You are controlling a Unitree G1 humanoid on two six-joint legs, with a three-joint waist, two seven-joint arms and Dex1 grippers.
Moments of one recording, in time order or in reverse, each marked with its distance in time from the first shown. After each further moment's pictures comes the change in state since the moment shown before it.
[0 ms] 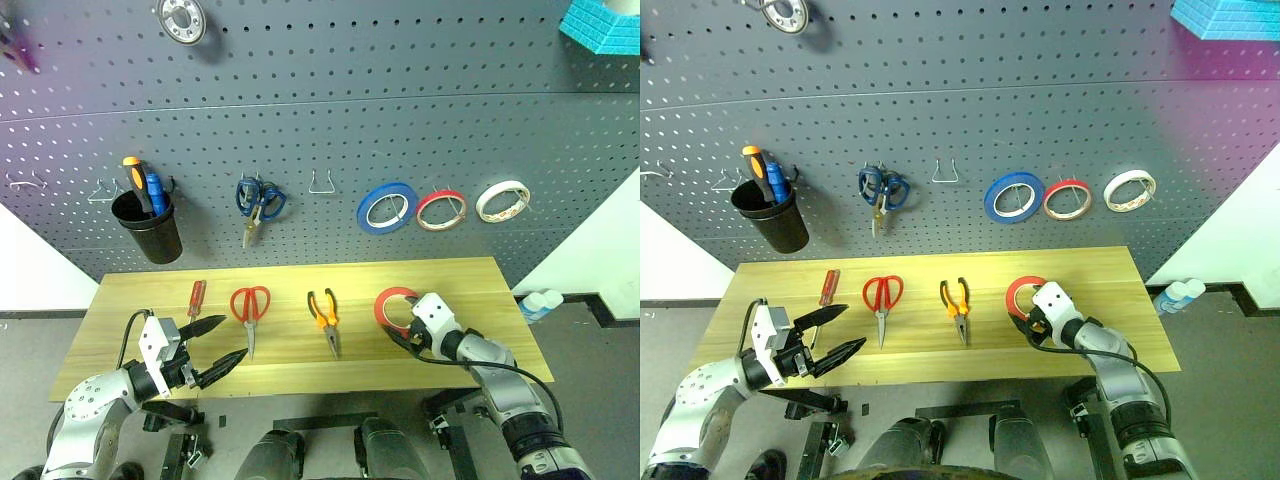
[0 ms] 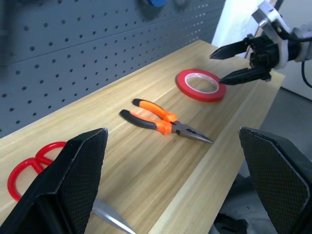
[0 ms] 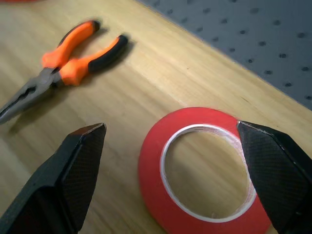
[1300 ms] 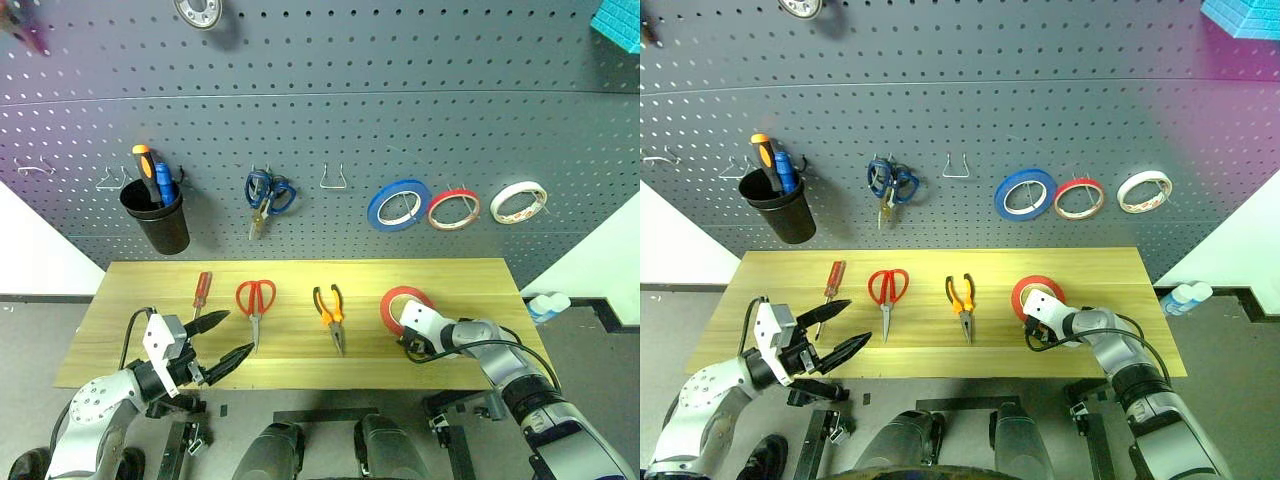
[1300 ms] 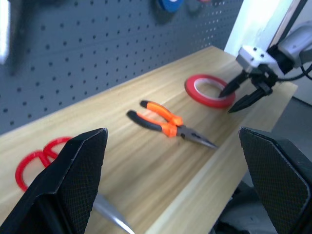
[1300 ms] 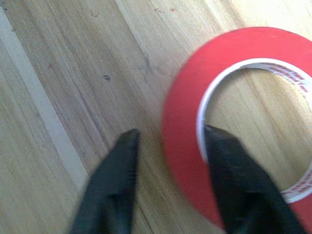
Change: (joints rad) left arm 0.039 -0.021 -0.003 -0.149 0.001 0.060 0.103; right arm -0.202 -0.095 0.185 0.198 -0.173 0.157 0.145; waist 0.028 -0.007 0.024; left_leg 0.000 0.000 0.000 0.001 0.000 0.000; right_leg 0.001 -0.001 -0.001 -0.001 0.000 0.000
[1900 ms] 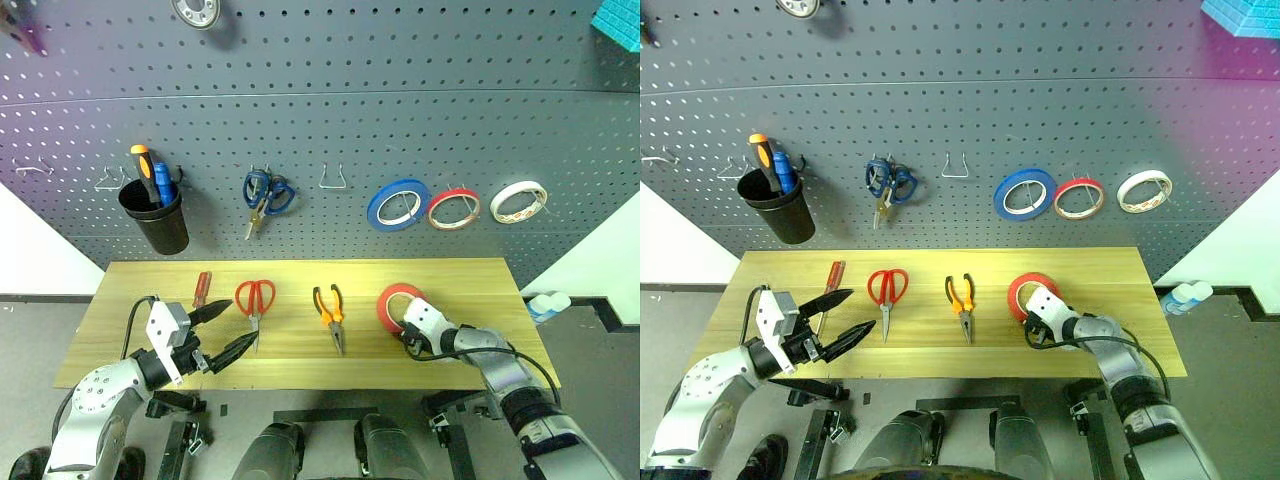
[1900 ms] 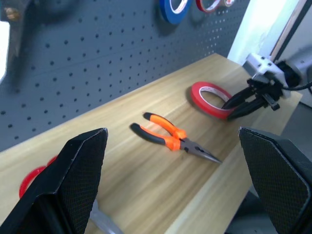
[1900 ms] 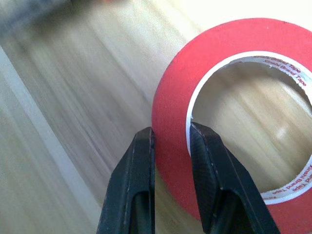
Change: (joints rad) left arm -0.034 0.006 0.017 -0.086 -0.031 0.110 0.059; right arm 0.126 0.058 -0.151 -0.024 0.204 -0.169 0.009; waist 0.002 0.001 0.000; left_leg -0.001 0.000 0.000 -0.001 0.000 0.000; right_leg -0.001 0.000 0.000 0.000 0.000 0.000
